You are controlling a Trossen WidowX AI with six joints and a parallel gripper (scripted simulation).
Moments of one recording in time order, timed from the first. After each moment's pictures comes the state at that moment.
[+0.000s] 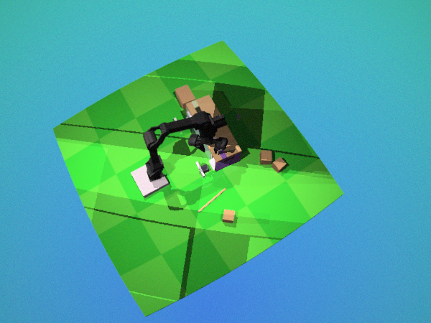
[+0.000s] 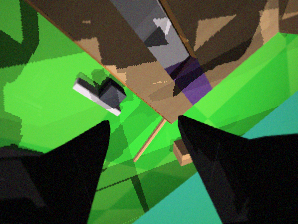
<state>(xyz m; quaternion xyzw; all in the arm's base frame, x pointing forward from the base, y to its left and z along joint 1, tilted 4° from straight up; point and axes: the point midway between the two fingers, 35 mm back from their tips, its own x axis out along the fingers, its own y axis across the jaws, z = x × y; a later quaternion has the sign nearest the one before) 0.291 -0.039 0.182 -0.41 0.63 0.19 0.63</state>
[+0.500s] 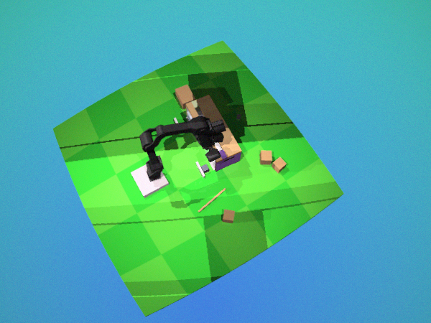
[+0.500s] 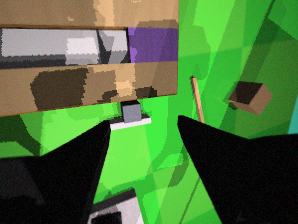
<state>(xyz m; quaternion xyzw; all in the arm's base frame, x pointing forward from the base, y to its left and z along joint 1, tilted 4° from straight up) 0.284 -0.049 0.183 -0.09 0.63 -0.05 0.77</state>
